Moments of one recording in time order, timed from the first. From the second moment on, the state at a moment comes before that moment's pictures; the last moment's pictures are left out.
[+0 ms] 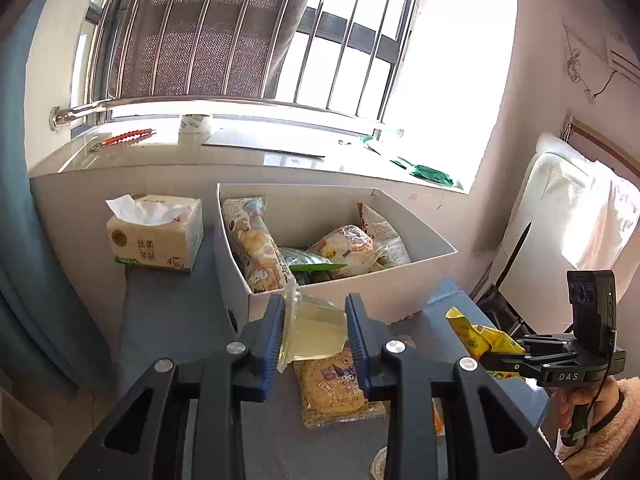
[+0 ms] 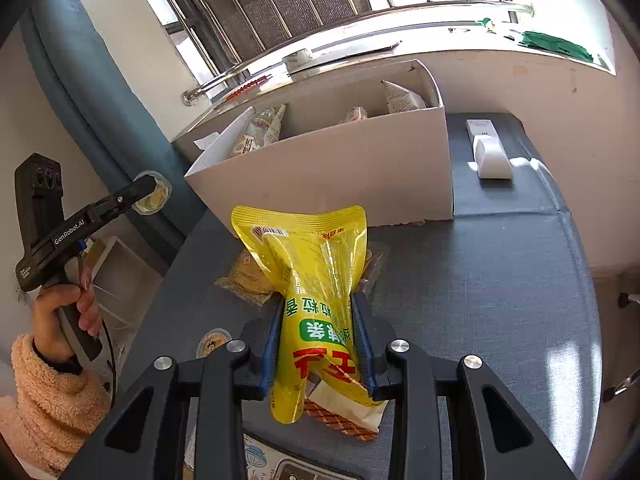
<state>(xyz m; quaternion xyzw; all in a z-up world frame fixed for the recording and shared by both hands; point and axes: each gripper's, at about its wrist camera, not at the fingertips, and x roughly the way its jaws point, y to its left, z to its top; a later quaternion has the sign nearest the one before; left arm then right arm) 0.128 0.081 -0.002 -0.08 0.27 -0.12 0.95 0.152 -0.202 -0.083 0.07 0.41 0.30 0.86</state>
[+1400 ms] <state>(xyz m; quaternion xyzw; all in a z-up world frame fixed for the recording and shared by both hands) 0.132 0.052 0.010 -0.12 0.31 -0.13 0.93 0.167 -0.208 -0.021 0.10 0.33 0.29 0.89</state>
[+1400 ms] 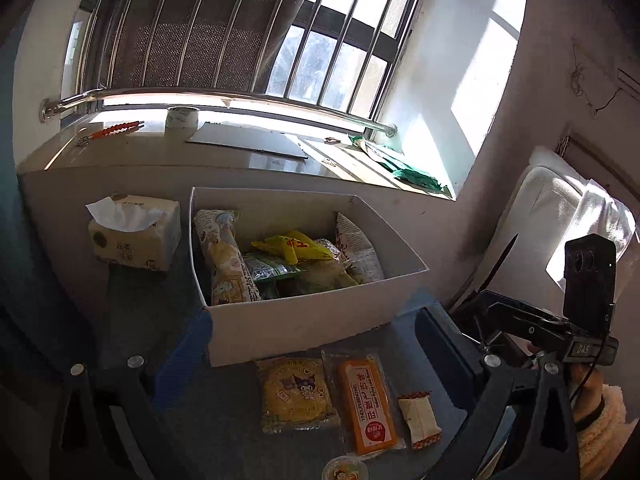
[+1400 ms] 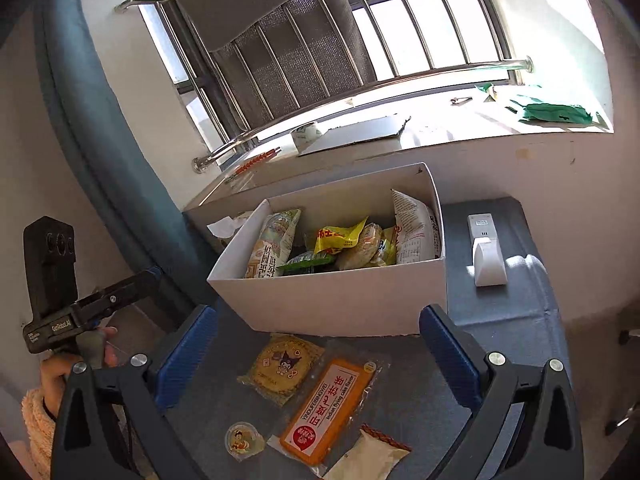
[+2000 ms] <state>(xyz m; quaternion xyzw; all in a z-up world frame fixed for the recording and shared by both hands) 0.045 -0.006 -0.089 -0.10 0.38 -0.12 0.91 0.101 -0.224 -0.134 -0.01 0.44 0.24 0.87</state>
